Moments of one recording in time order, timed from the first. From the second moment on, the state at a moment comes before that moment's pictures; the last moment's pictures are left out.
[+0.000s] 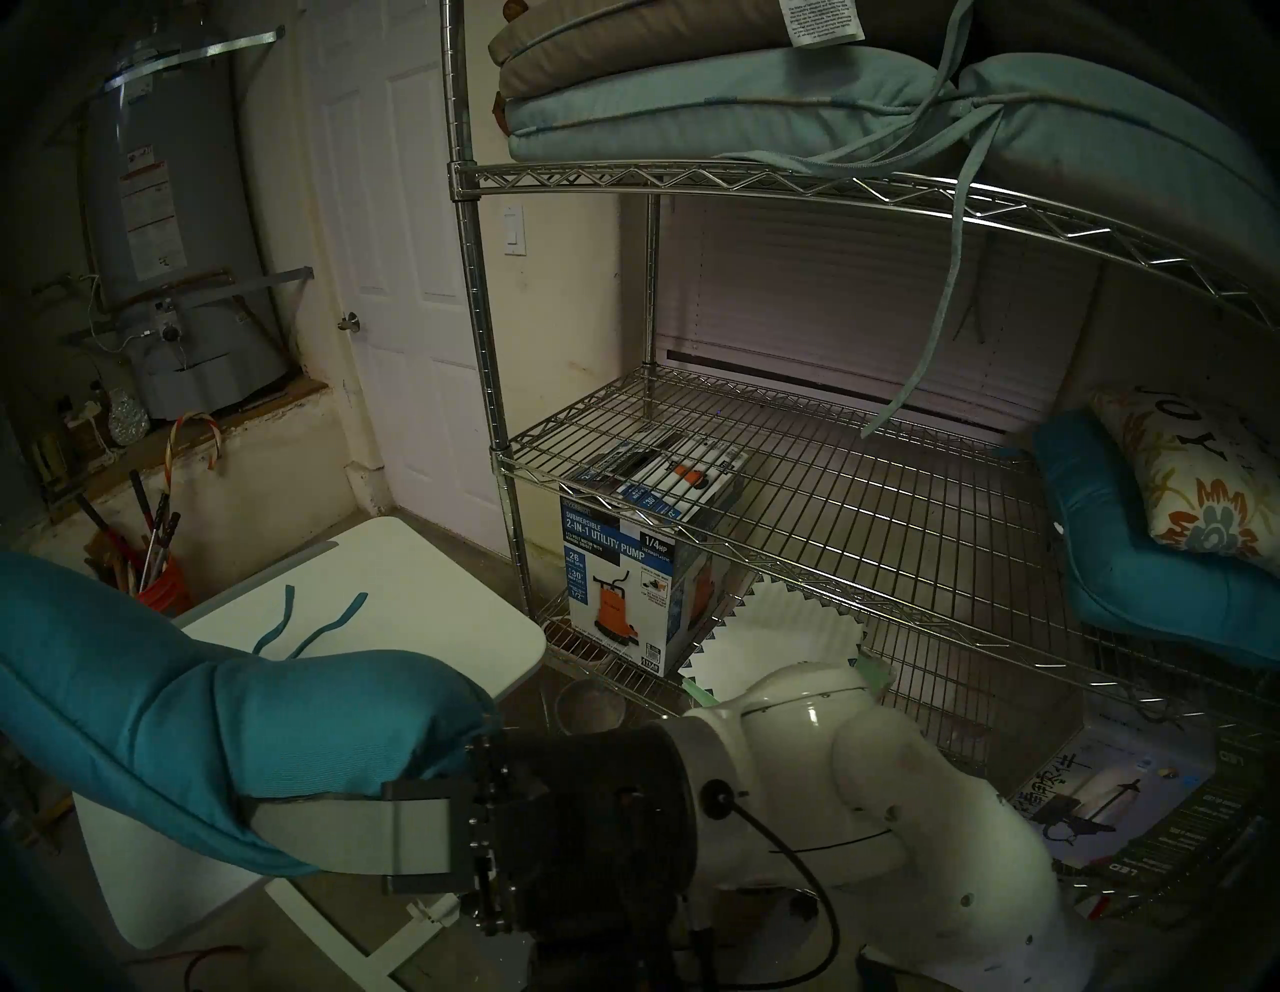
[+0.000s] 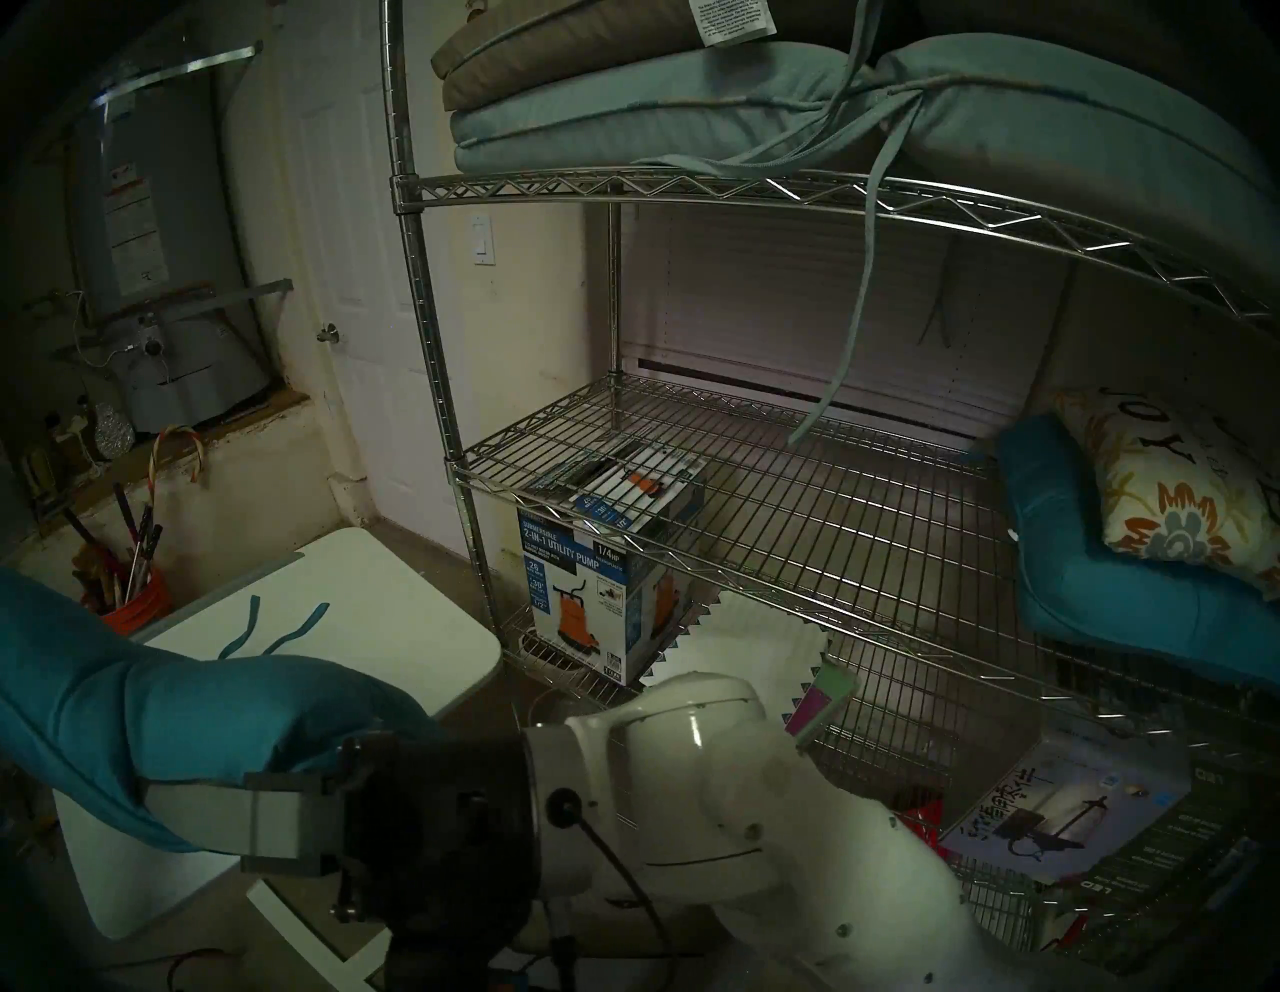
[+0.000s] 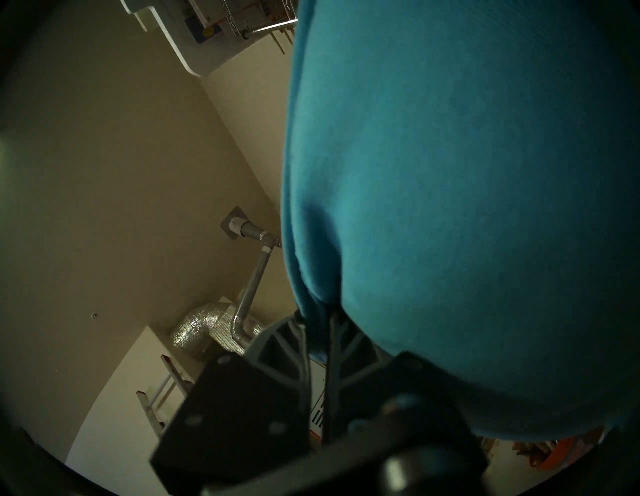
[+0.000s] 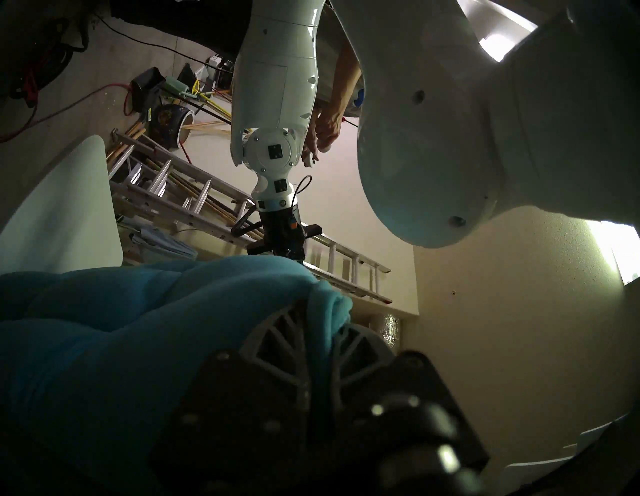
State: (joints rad) left arm 2.42 -1.51 -2.86 -2.19 0.28 -0.53 0.17; right arm -1.45 -1.19 0.80 -2.28 -1.28 -0.87 0.02
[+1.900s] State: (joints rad) left arm 2.07 -1.10 -2.66 -1.62 0.45 -0.50 -0.05; right arm -1.14 -1.47 0.48 -1.80 -1.17 -0.82 0.22
